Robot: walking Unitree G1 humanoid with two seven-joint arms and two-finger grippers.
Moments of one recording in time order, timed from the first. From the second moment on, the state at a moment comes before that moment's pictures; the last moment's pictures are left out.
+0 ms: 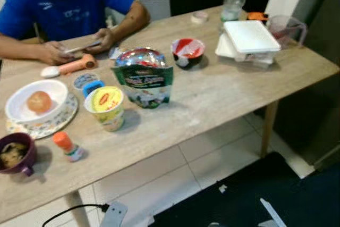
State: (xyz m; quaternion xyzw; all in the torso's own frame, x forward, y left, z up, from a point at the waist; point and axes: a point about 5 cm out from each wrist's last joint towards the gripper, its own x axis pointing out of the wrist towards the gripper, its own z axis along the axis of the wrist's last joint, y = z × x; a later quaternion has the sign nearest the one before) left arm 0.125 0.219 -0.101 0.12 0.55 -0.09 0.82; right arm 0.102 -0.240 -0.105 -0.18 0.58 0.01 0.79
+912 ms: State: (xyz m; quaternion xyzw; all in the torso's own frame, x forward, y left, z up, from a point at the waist) left arm 0.106 0.208 -0.109 0.11 0.58 -0.12 0.80; right arm 0.106 -0.244 -0.103 -0.18 0.58 0.00 0.80
